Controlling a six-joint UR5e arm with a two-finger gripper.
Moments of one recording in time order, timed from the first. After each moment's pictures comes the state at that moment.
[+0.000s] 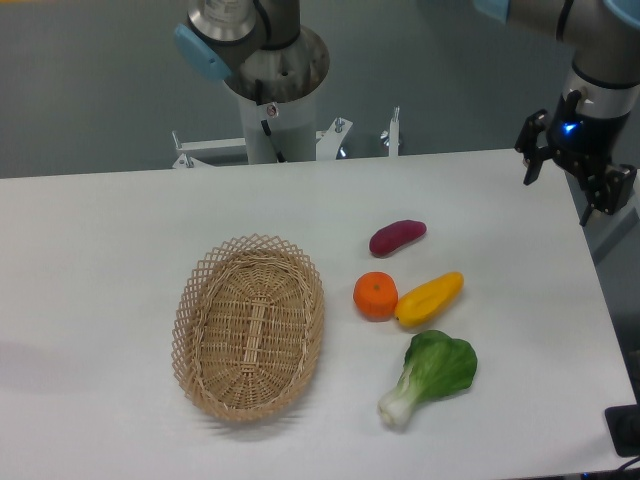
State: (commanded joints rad) arm 2.86 -1.86 -1.38 -1.31 1.45 1.82
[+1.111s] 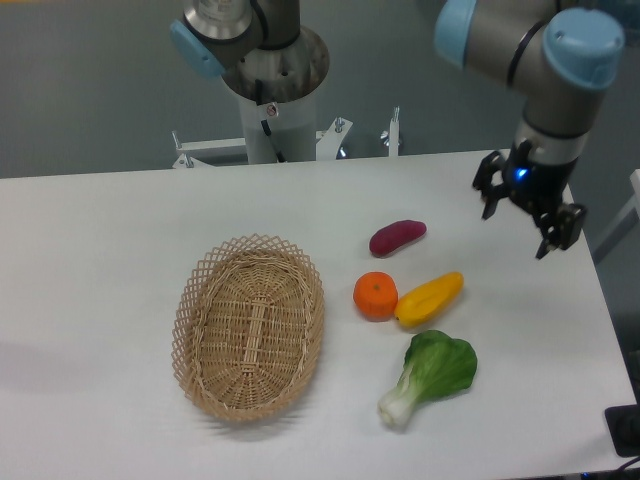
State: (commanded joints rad) arm 2.75 -1.91 -1.61 -1.01 1.45 1.58
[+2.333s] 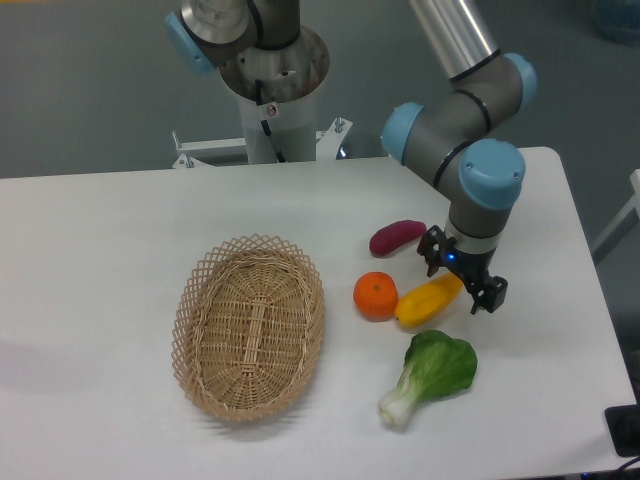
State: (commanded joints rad) arm 2.68 -2.03 -1.77 -0.80 1.54 1.57
